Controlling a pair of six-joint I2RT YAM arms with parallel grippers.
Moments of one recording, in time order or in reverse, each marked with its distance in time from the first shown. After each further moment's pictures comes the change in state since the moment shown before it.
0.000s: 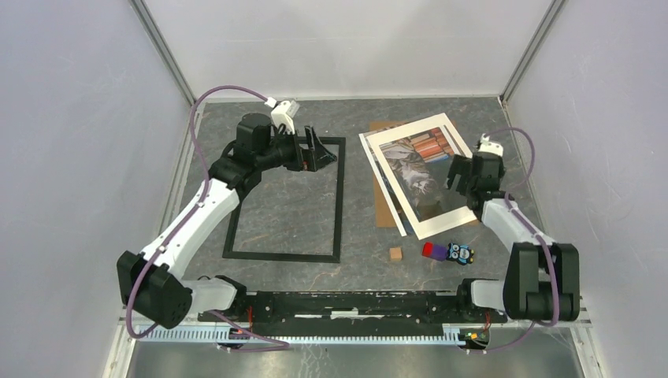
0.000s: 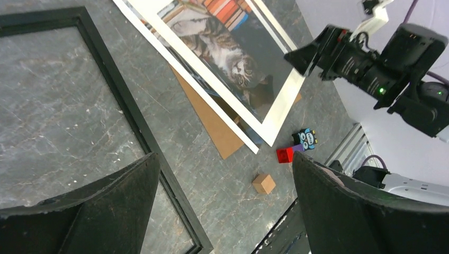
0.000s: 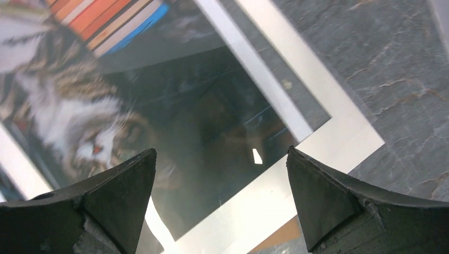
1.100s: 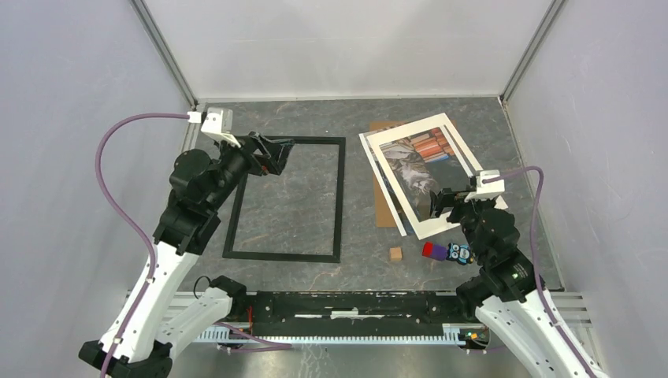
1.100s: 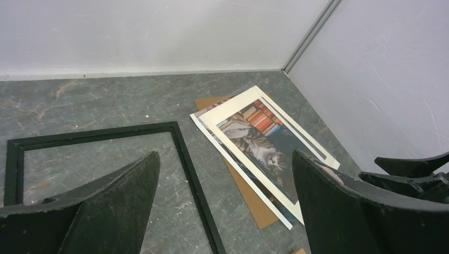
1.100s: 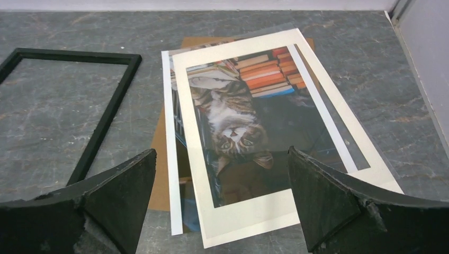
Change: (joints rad) left arm 0.024 -0.443 -0.100 0.076 -0.347 0.069; right arm 0.482 -0.869 -0.093 -0.249 0.117 -0.059
